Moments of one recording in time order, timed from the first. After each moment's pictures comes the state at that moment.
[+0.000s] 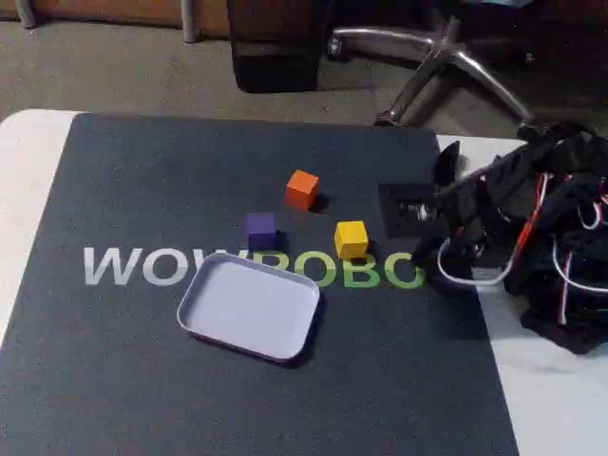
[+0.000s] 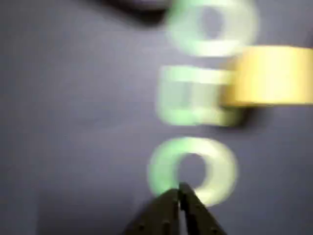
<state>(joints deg) 19.9 189.7 181.6 72.2 -111.2</state>
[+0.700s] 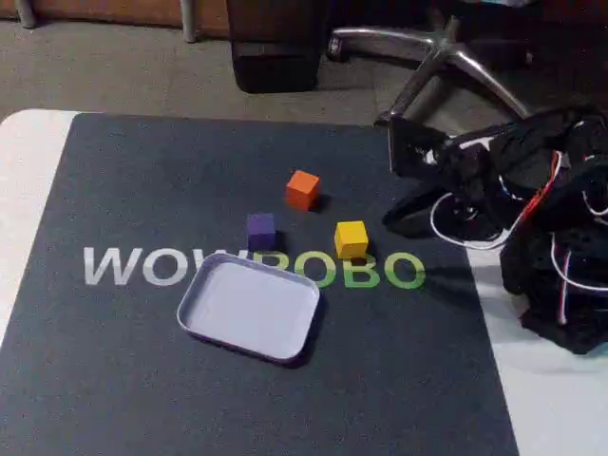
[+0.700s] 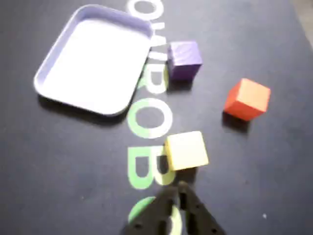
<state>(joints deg) 19.4 189.4 174.5 60.2 -106.3</state>
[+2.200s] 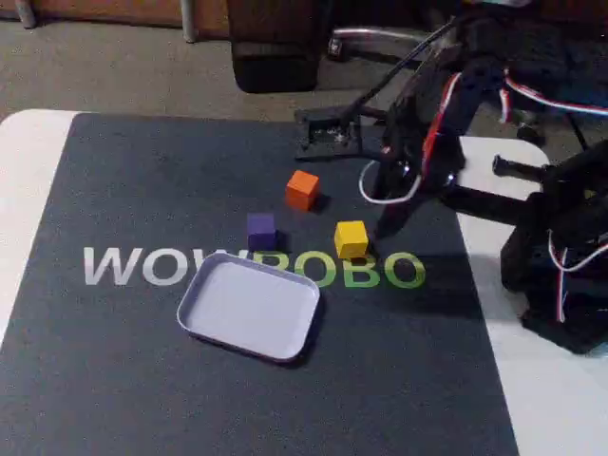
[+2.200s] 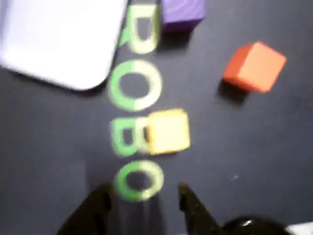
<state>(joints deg) 26.0 119.6 127.6 69.5 -111.8</state>
